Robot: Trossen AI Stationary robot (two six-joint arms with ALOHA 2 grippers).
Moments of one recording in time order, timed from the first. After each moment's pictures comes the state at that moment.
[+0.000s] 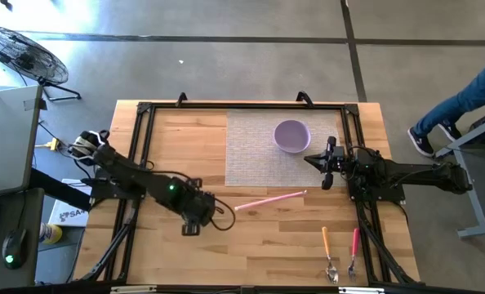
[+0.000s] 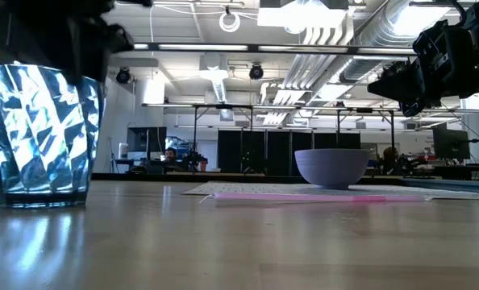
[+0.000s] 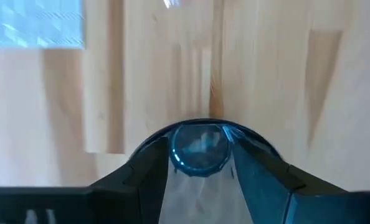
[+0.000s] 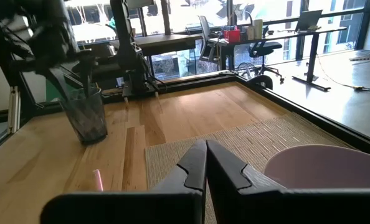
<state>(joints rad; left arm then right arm) -0.46 1.54 1.23 -0.98 -0.15 -0.45 -0.15 0.27 0.01 0.22 0.06 0.12</state>
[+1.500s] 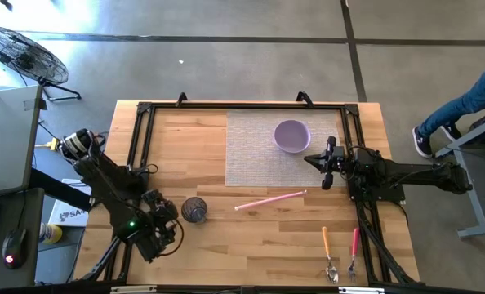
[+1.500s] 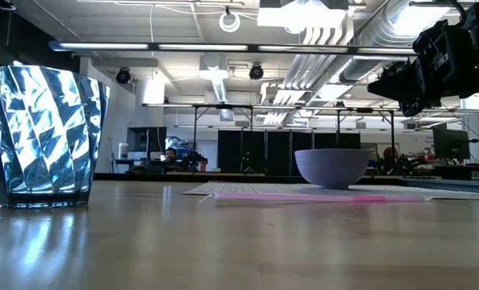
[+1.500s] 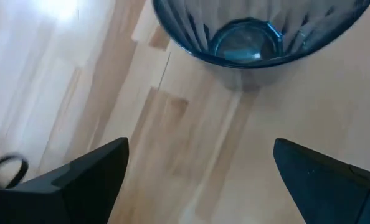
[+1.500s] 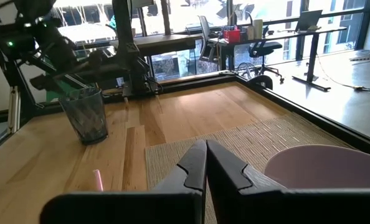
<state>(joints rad) -0.96 1.46 0.95 -1.10 -0.51 -1.31 -0.15 0.27 0.01 0.22 0.06 0.12</state>
